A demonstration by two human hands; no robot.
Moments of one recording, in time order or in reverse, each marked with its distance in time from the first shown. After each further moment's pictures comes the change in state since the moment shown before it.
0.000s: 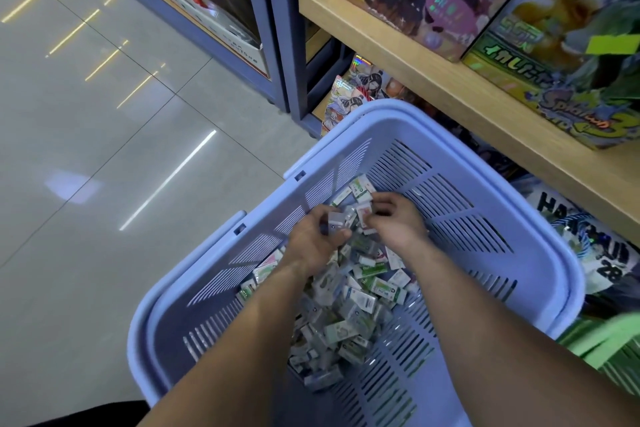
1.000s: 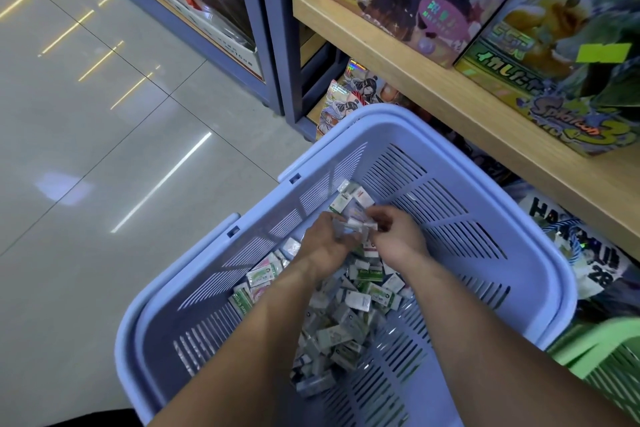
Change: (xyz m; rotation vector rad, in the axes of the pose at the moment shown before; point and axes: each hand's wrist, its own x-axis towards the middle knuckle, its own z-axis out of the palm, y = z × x) left_hand -0.003 0.022 0.019 0.099 -0.109 -0.059; right_hand -0.008 0.010 -0.006 -0.152 0.007 -0.010
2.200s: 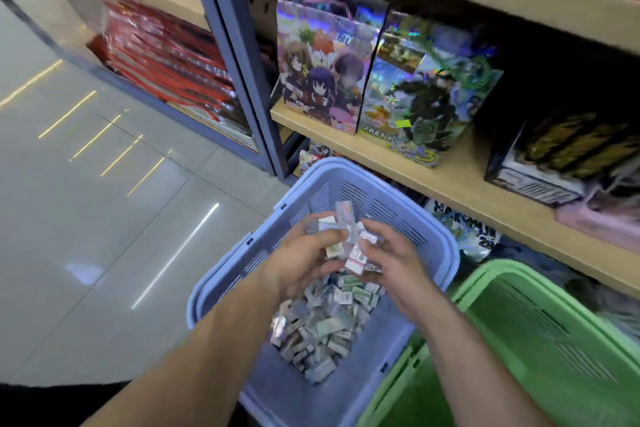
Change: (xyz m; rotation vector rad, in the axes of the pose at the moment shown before) left_hand -0.155 0.115 -0.034 -0.577 -0.182 0.034; right_hand -0.184 -0.049 -0.070 0.589 -0.132 -0.199
